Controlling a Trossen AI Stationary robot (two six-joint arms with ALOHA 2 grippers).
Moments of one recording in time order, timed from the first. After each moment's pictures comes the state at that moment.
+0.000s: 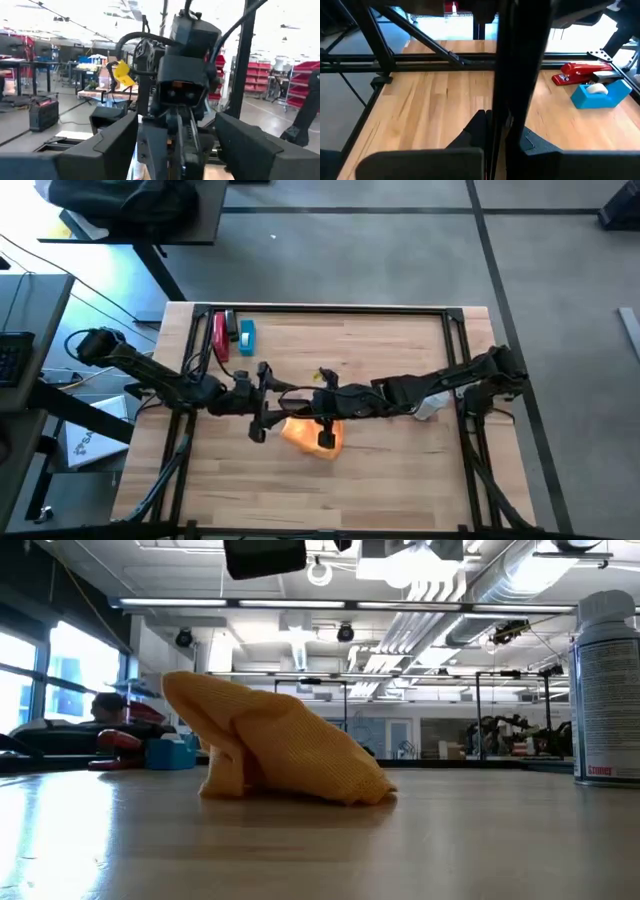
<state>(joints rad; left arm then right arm) -0.37 1.17 0.61 0.81 -0.39 -0.02 0.25 1.75 1.47 -0.18 0.26 0.12</state>
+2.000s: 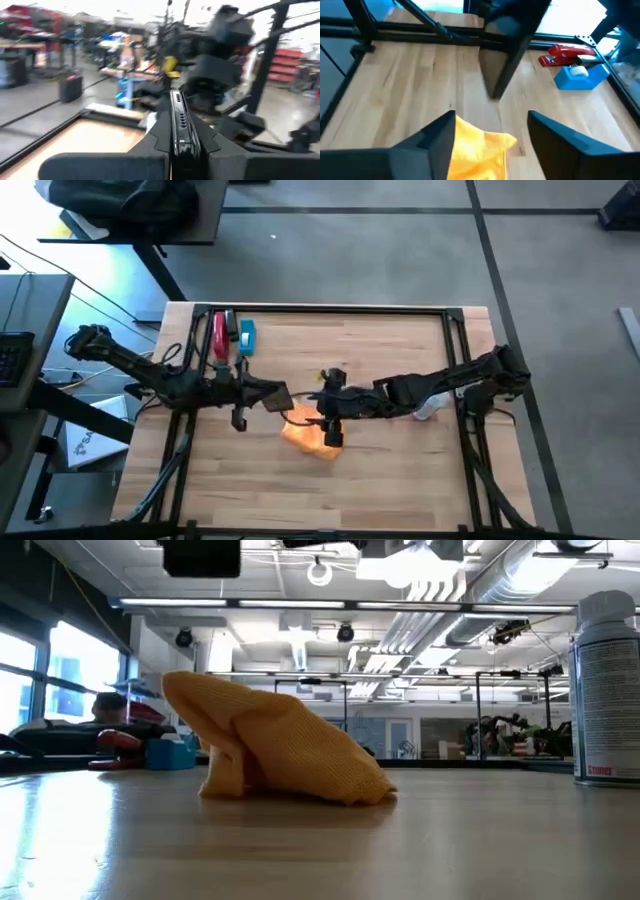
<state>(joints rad) -0.44 0.87 0.62 0.35 -0.61 -0.12 0.28 1.74 1.48 -0.36 0.35 0.07</state>
